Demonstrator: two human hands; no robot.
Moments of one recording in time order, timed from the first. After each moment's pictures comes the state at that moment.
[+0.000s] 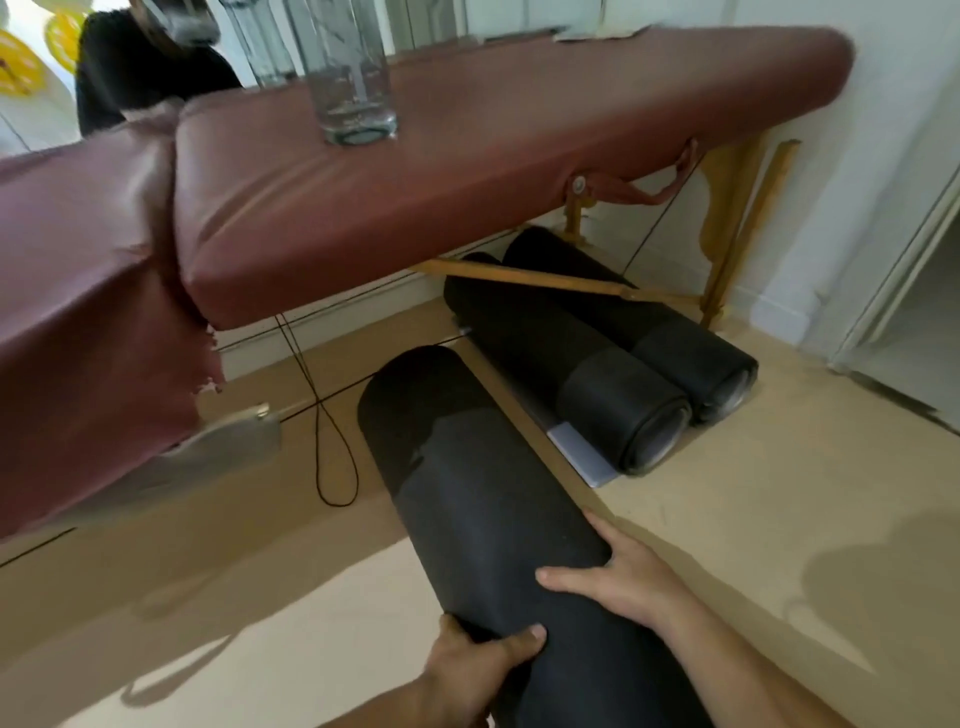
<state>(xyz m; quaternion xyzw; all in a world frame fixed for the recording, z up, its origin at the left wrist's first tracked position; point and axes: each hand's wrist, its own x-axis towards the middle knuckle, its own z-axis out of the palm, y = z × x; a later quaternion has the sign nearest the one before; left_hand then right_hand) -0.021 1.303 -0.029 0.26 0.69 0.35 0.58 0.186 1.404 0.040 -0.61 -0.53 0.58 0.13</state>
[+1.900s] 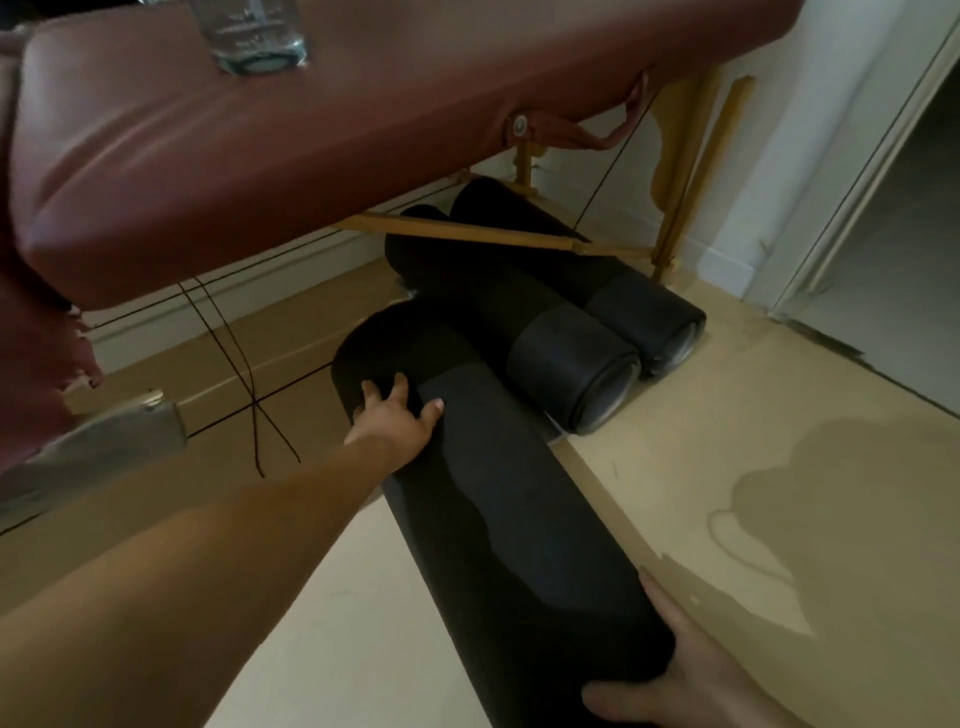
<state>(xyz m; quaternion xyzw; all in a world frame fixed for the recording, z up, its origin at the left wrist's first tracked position) -0.078 1.524 0.038 0.54 0.79 0.06 0.29 0.250 1.303 0.046 -0.64 -0.51 0.55 0.18</state>
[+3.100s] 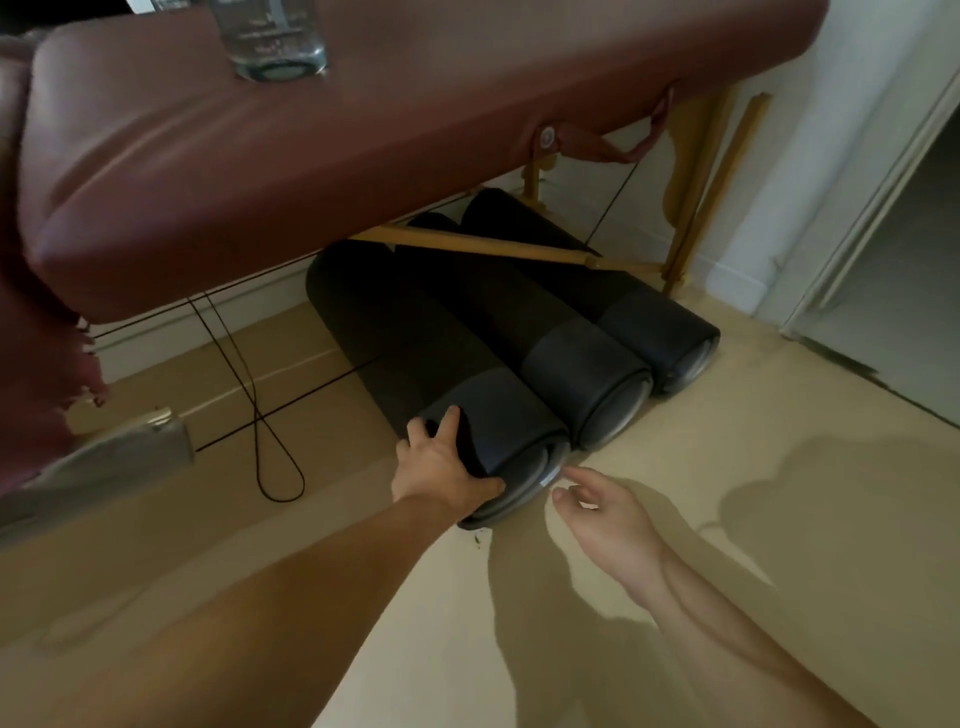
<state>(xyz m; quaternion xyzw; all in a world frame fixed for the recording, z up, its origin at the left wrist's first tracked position) -0.039 1.485 0.037 0.60 0.76 0.07 0.24 0.168 1.432 0.039 -0.67 -0.48 0.50 0.29</state>
